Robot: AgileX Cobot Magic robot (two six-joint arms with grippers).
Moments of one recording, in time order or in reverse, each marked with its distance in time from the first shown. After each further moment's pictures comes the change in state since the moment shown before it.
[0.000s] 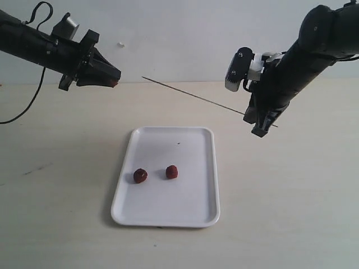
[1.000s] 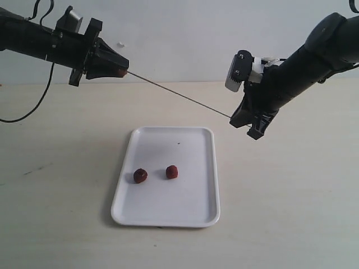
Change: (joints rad) left arm -0.017 0.000 0.000 -0.120 0.004 0.000; right arm -0.054 0.063 -0.015 0.370 0.059 -0.371
